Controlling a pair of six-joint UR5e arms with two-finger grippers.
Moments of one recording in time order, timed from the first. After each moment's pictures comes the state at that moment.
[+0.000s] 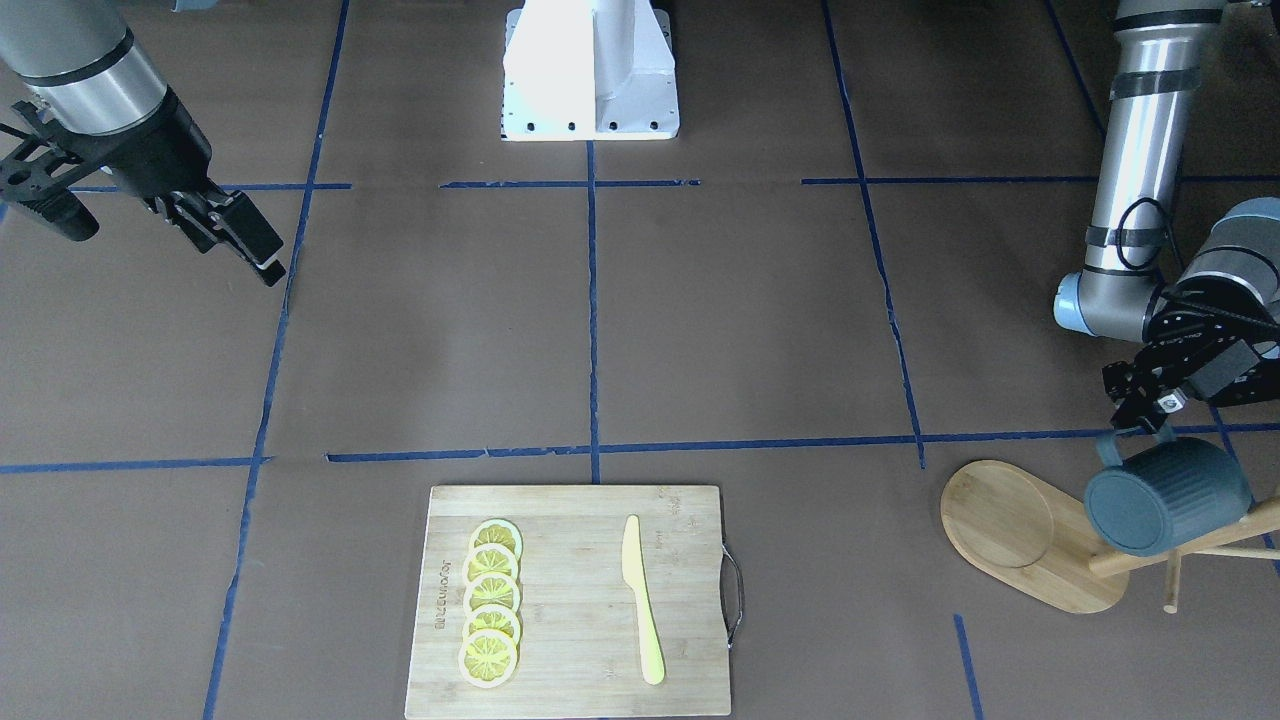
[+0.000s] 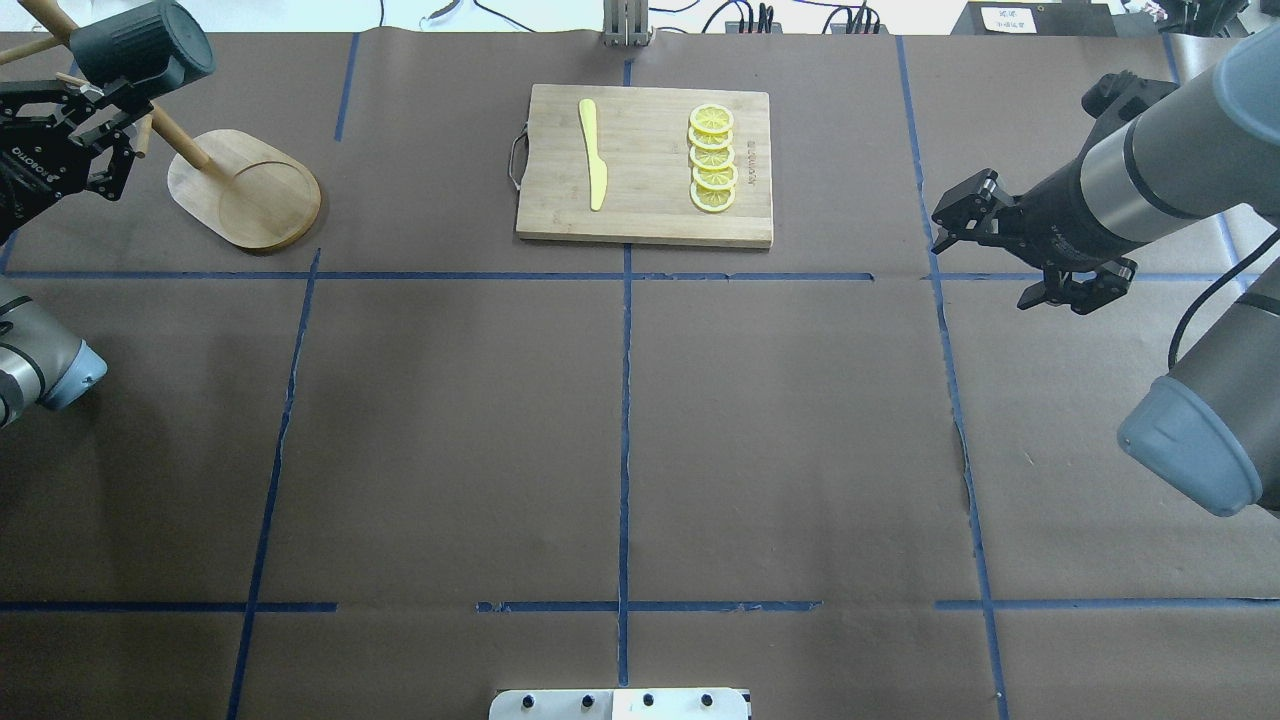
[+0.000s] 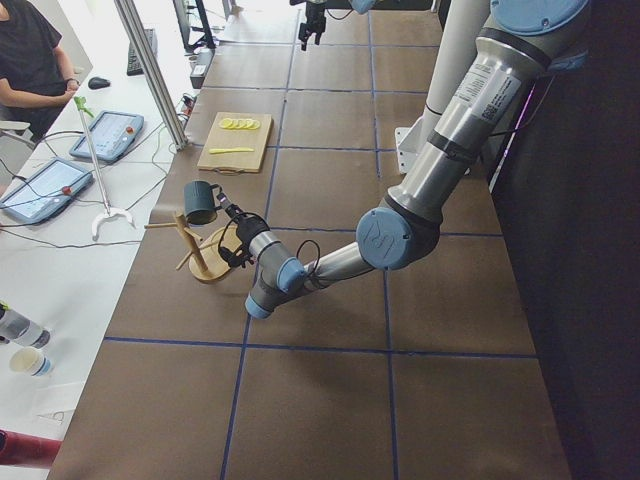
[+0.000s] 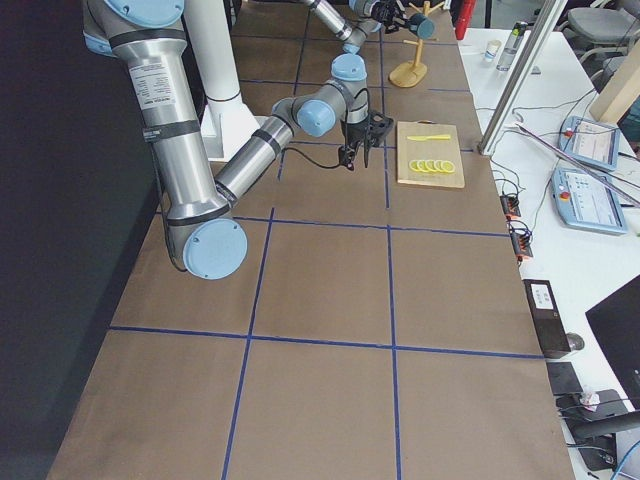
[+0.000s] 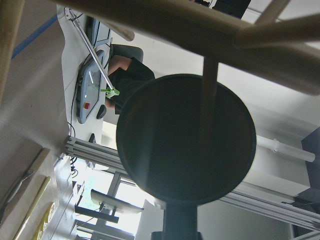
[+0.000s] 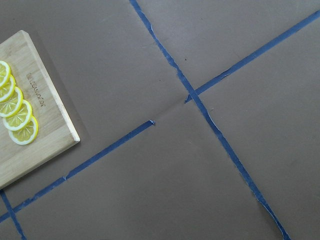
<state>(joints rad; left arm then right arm) -1.01 -2.09 -0.54 -4.24 -1.60 -2.53 0.90 -1.31 2.11 -1.62 2.07 1.52</state>
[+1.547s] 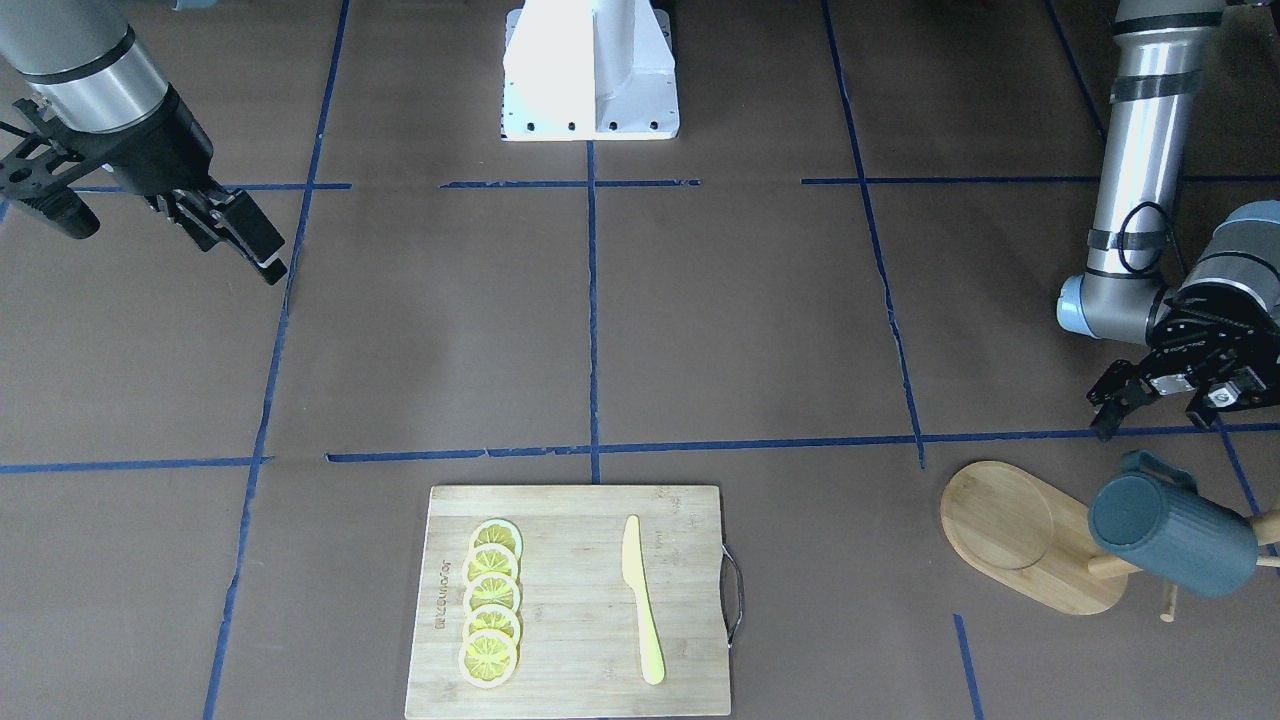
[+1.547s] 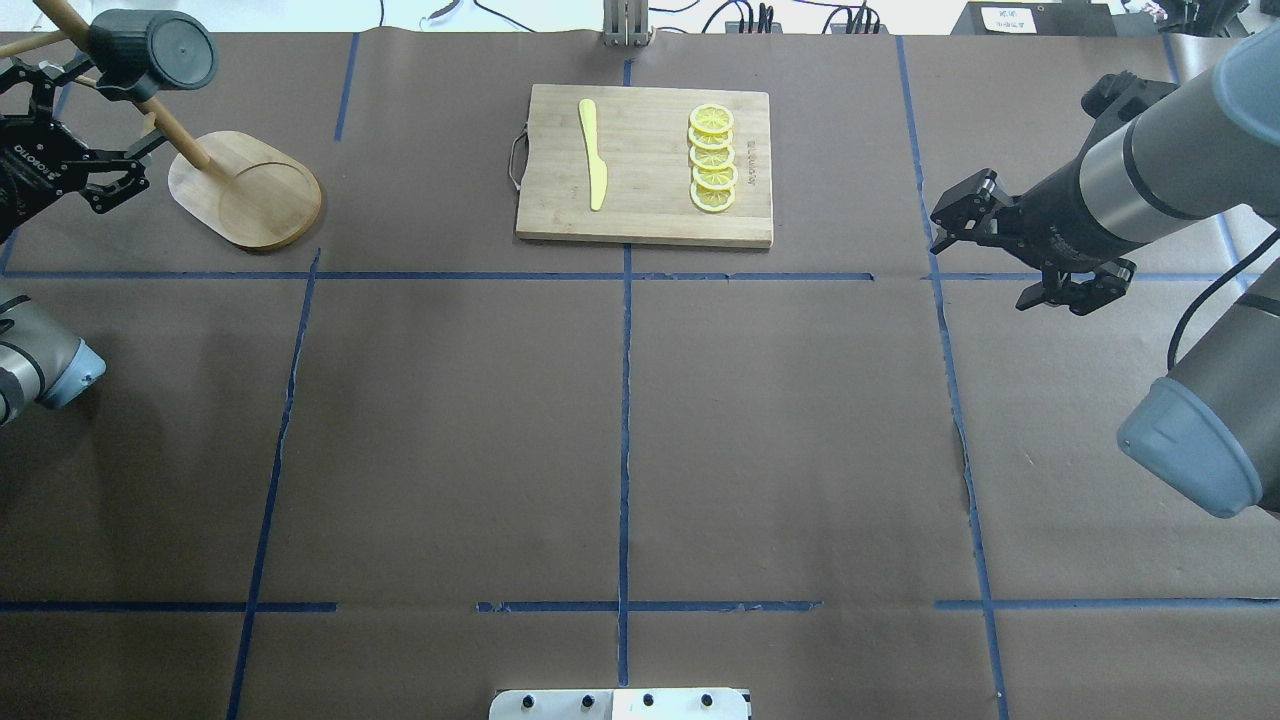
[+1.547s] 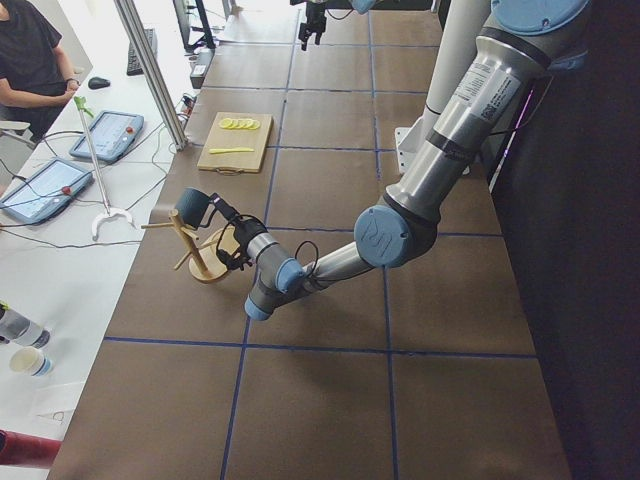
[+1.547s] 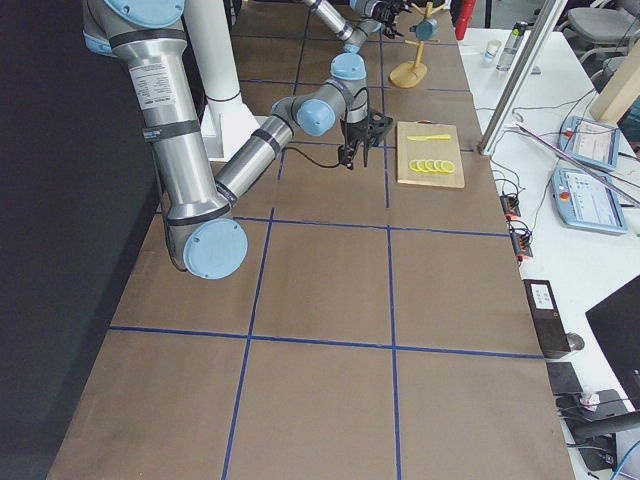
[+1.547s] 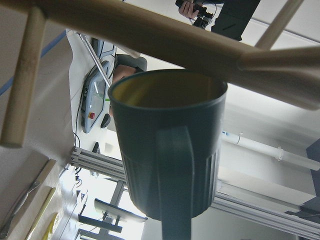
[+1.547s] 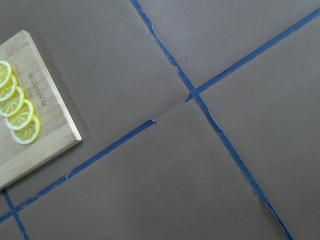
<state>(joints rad) -1.02 -2.10 -0.52 -4.24 -1.60 -2.53 0.89 -1.31 2.12 -1.62 2.07 1.53</state>
